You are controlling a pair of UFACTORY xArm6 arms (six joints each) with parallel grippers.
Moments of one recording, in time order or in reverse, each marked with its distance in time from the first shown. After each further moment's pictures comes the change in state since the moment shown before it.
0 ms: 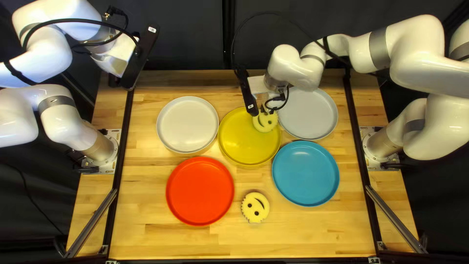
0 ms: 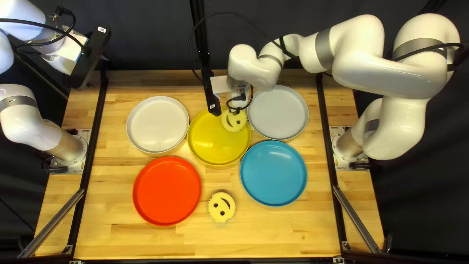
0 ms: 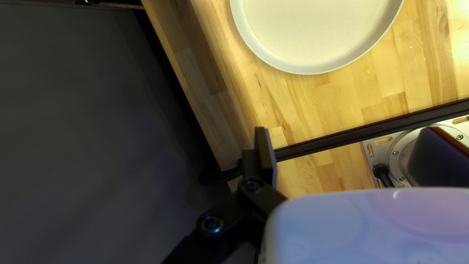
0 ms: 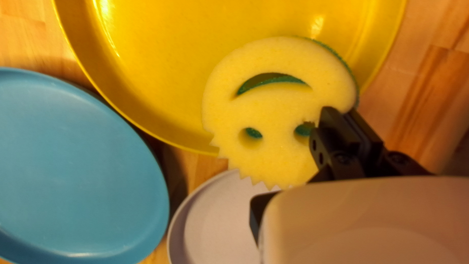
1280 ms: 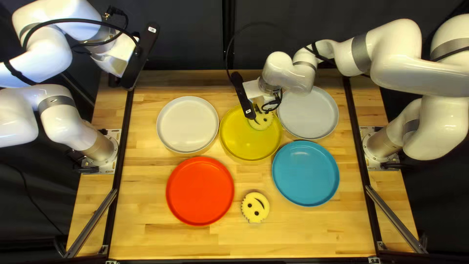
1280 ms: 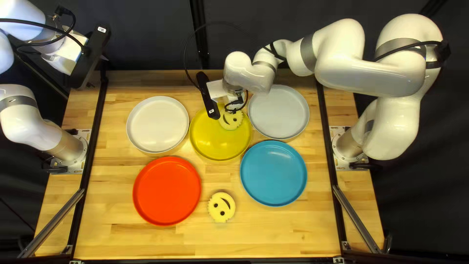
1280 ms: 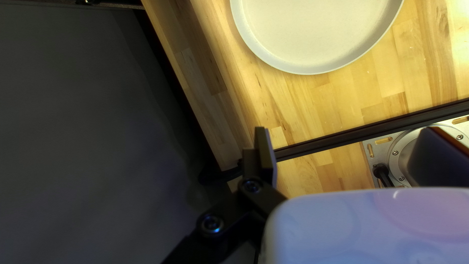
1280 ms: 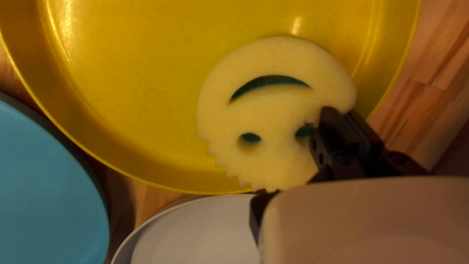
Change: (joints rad) left arm 0.000 0.000 0.000 0.000 0.000 0.000; right arm -0.037 0.017 0.056 -0.103 -0.099 -0.066
